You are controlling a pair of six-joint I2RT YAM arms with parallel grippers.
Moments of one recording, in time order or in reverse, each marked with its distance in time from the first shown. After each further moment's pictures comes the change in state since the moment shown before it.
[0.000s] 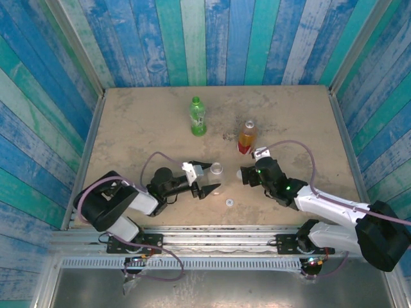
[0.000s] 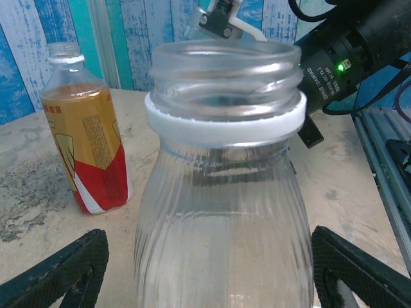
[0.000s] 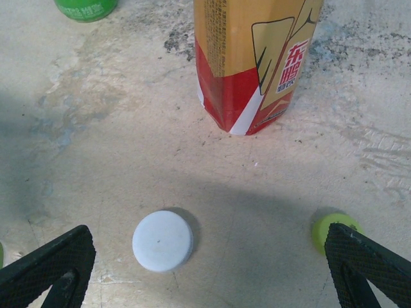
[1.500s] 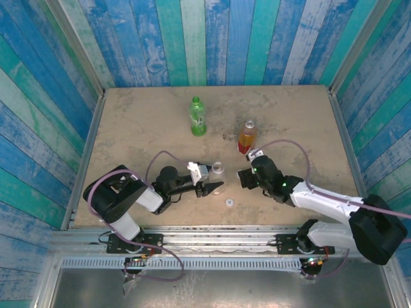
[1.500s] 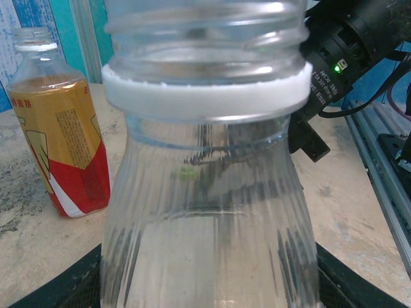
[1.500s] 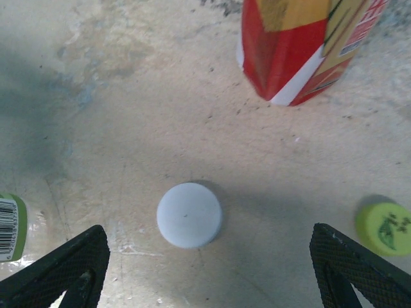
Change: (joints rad) left arm -0.022 0.087 0.049 0.014 0.023 0.000; right arm 0.000 0.090 0.054 -0.069 -0.114 -0.036
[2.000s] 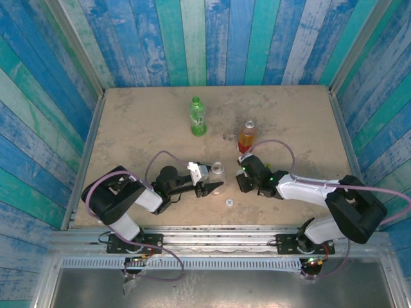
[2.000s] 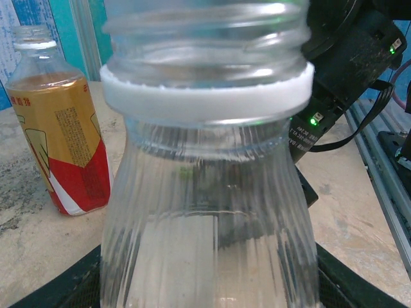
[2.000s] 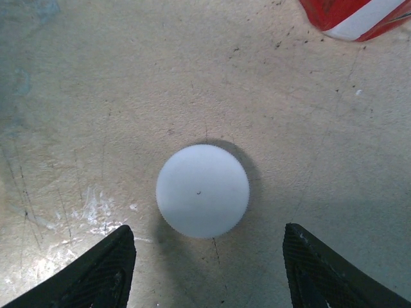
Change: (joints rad) left arm 0.000 -0.016 0.000 -0.024 0.000 0.007; right arm 0.028 0.208 0.068 -0.045 -0.016 -0.019
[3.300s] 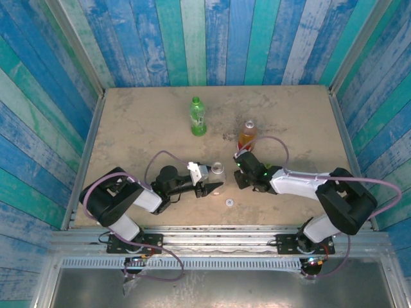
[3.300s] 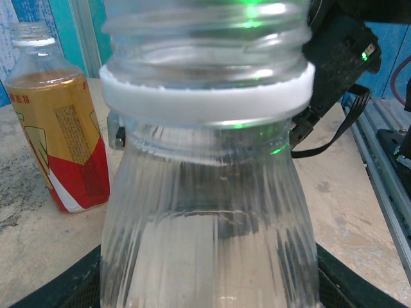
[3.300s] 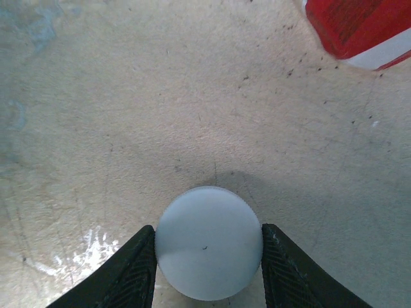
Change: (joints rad) left arm 0.000 -0.023 0.000 -0.035 -0.001 0.007; right arm -0.001 0.073 0.078 -0.010 0.006 0.011
